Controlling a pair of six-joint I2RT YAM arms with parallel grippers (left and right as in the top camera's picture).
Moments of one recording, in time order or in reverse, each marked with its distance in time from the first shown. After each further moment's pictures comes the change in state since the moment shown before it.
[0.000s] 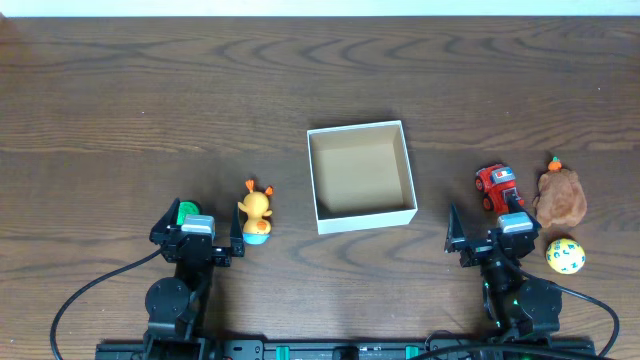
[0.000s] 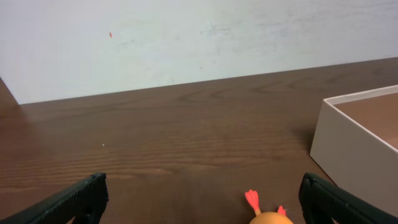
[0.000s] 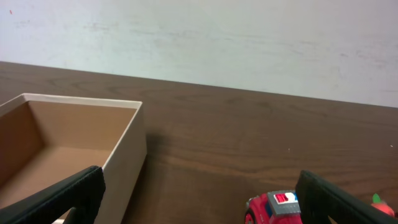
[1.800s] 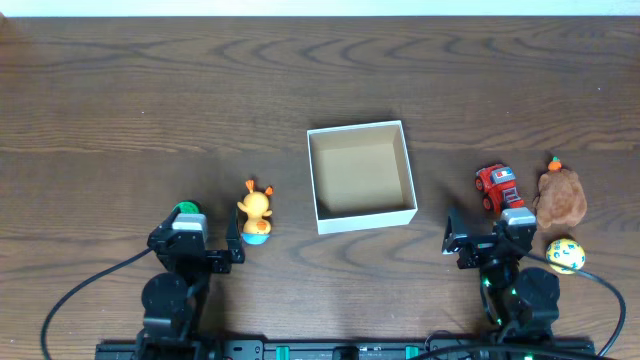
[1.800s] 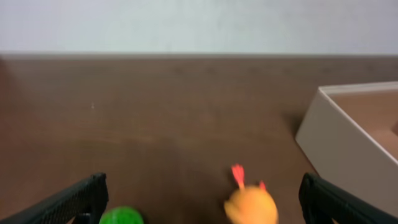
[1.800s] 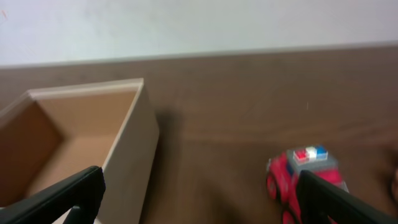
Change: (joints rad) left arm 0.000 0.036 0.123 -0.219 -0.001 -0.149; right arm 0.000 0.107 0.055 -0.097 -0.004 0.173
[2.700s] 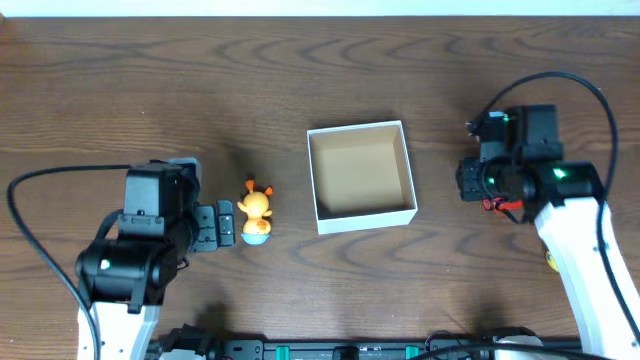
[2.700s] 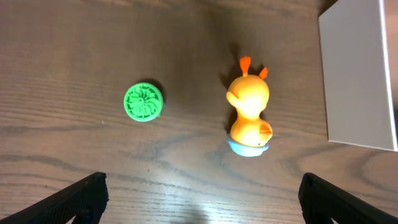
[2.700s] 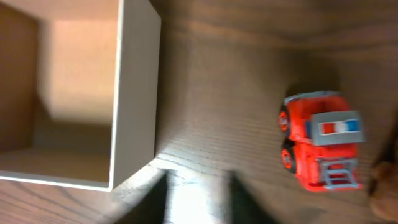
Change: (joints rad) left arm 0.000 0.890 0.864 -0.809 -0.003 -0.092; right arm 0.000 1.203 1.025 -0.755 -0.071 -0.146
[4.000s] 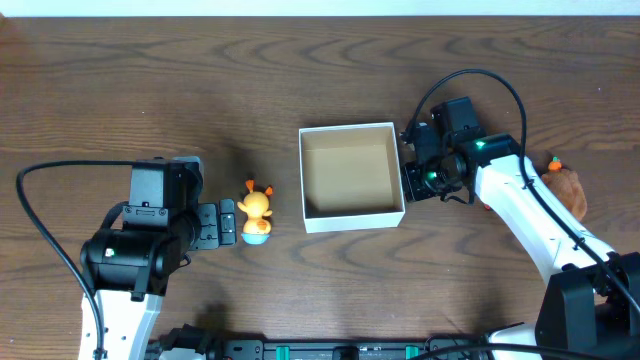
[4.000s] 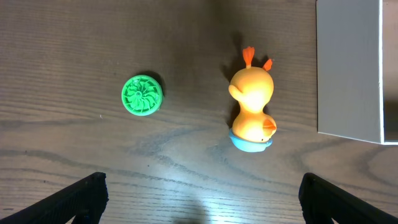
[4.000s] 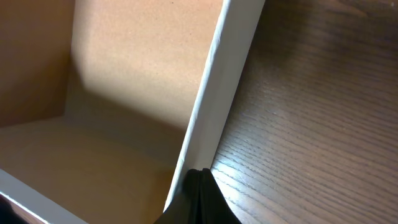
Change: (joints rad) left arm 0.000 0.034 0.000 -0.006 0.000 0.000; right arm 0.186 0.282 0.000 0.130 -0.184 0.026
